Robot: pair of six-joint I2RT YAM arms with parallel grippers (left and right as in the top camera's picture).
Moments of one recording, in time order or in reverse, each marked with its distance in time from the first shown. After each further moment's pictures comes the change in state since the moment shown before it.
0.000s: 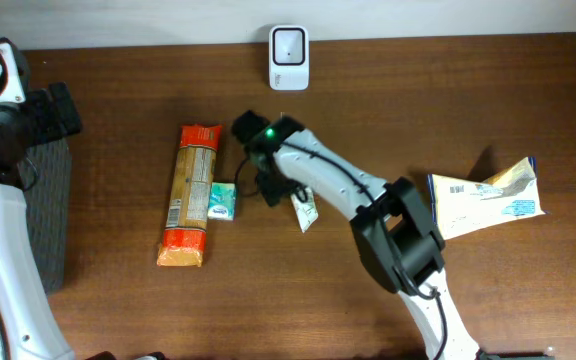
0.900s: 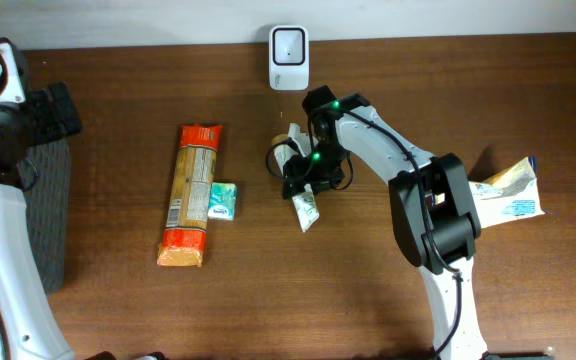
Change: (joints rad) left arm 0.000 0.000 0.000 0.000 0.000 0.000; right arm -0.249 -0.008 -0.131 0.043 -0.653 -0.226
